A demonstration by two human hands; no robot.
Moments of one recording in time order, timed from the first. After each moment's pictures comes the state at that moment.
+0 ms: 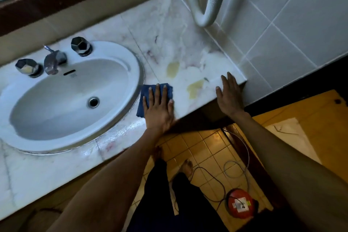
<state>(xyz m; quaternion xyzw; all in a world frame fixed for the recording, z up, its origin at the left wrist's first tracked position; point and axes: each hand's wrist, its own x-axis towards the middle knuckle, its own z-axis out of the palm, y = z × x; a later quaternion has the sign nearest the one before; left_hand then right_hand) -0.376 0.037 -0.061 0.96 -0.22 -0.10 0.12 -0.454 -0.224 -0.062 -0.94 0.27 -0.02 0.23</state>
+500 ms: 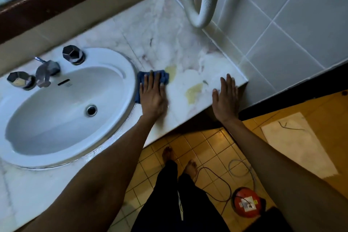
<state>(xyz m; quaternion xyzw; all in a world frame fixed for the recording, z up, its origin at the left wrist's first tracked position) -0.298 0.006 -0.065 0.95 -0.19 -0.08 0.22 -0.446 -0.203 -0.076 -0.91 0.32 -0.09 0.24</state>
